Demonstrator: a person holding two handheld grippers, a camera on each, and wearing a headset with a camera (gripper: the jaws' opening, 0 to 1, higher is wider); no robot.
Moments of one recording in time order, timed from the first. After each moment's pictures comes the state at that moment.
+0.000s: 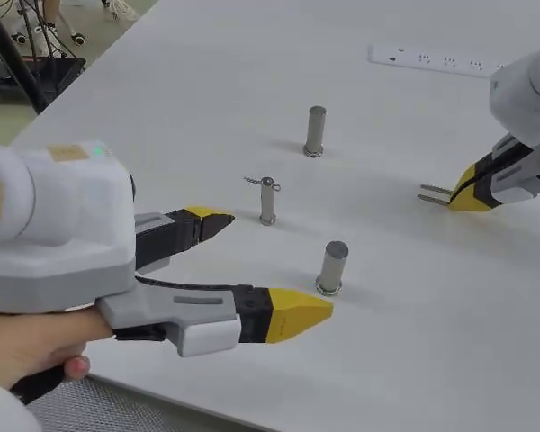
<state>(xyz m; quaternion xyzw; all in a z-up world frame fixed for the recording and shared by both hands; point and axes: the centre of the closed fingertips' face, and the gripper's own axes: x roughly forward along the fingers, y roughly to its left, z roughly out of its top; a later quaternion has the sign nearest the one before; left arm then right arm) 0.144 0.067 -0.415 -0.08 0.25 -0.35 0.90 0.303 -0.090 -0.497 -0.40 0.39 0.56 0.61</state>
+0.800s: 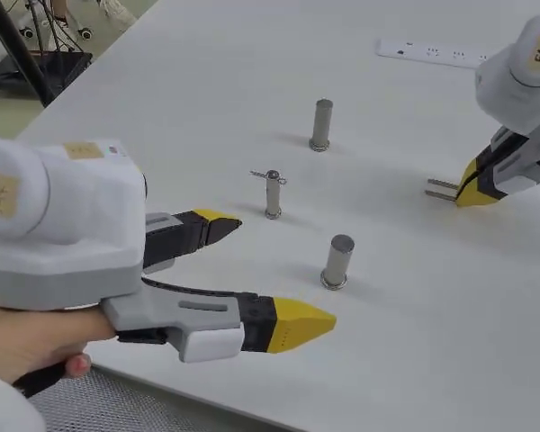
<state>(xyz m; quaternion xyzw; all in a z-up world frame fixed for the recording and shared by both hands) 0.135 0.065 -0.422 -0.07 0.27 -0.36 0.89 0.315 -0.088 -0.504 -0.44 0.41 0.56 0.56</state>
